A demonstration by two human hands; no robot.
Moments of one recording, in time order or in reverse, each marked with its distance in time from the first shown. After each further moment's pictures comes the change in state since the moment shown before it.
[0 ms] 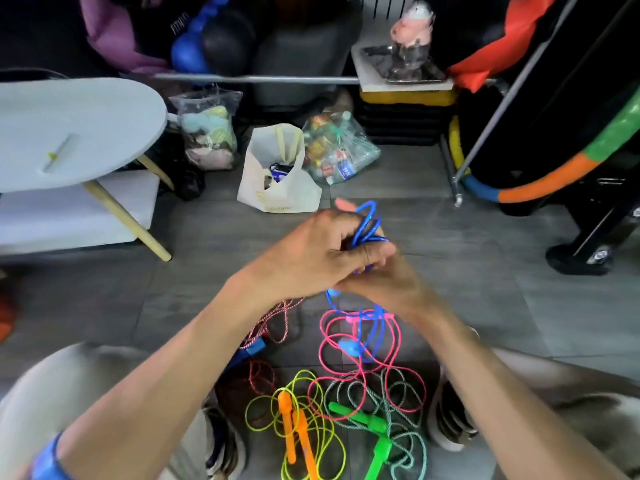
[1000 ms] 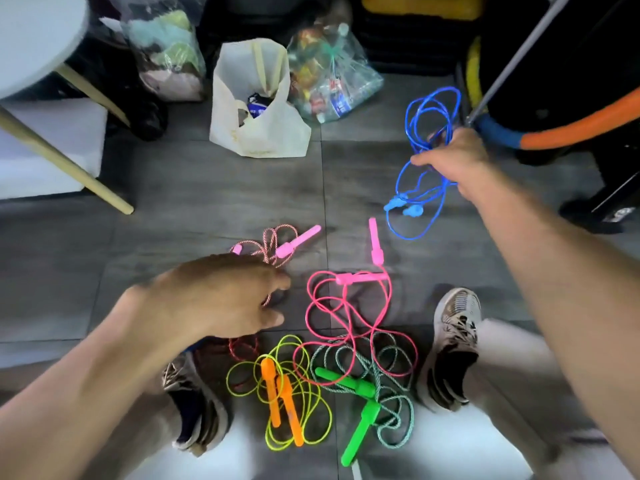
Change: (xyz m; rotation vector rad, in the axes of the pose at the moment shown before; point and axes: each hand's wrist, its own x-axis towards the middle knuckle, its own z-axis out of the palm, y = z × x) left_hand -0.023 -0.084 0.013 0.749 -0.658 -0.465; right_hand 0.131 0.109 -0.170 -0.573 0.559 0.518
